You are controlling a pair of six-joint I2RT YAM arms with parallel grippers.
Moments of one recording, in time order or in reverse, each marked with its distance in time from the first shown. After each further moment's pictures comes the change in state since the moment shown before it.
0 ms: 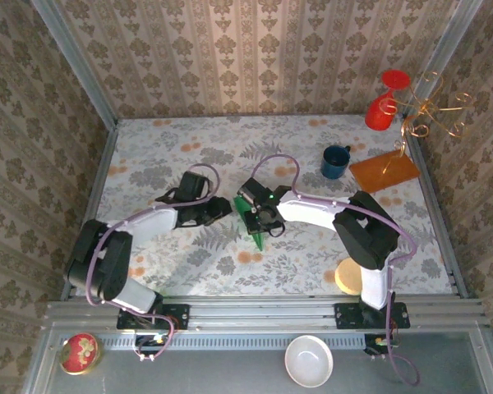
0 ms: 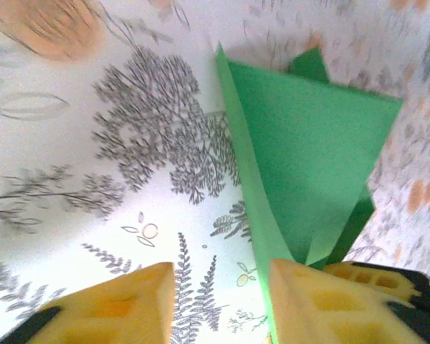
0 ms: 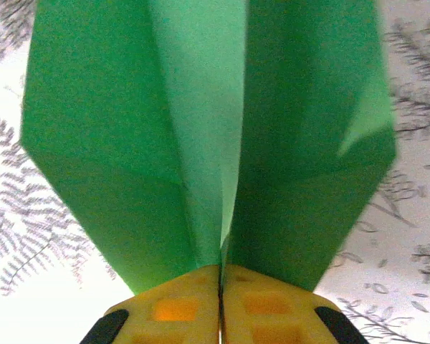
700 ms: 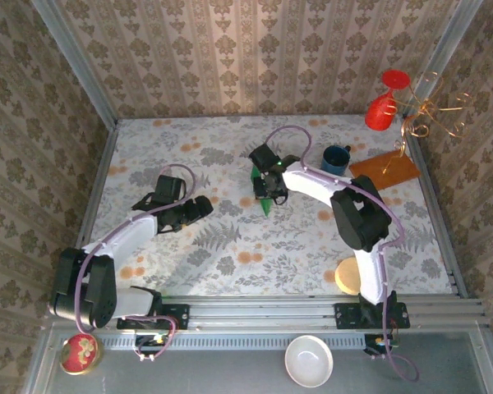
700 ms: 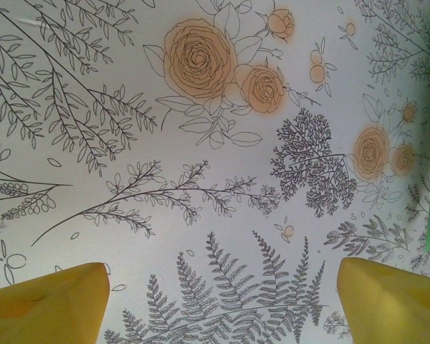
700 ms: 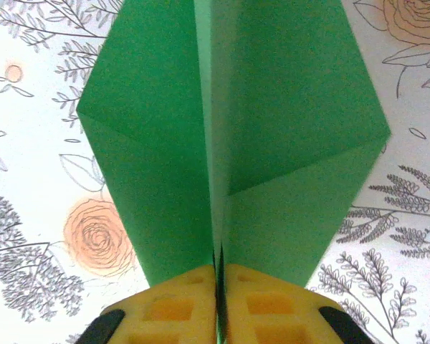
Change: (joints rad) left arm 0.137 -0.165 -0.061 -0.176 -0.140 0.106; right arm -0.184 0.163 0.294 -0.084 0.063 -0.085
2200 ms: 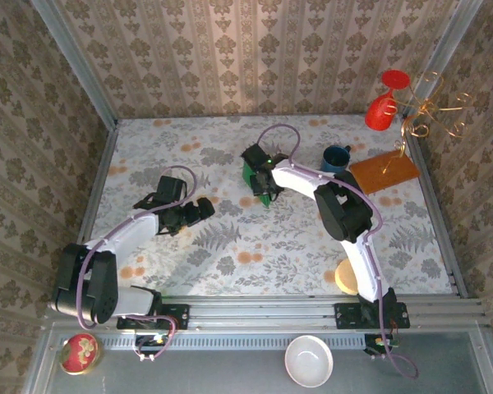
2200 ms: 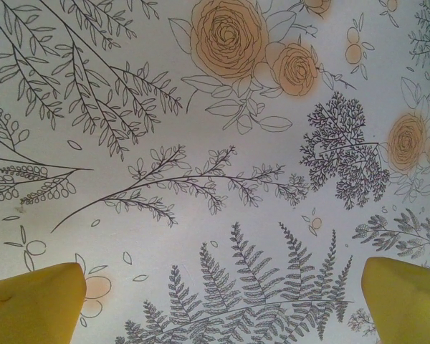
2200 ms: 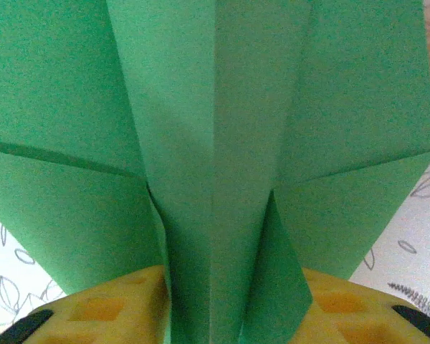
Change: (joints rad) left arm 0.000 0.028 0.003 -0.037 -0.013 0.011; right arm -0.006 0.176 0.166 -0.017 0.157 -0.053
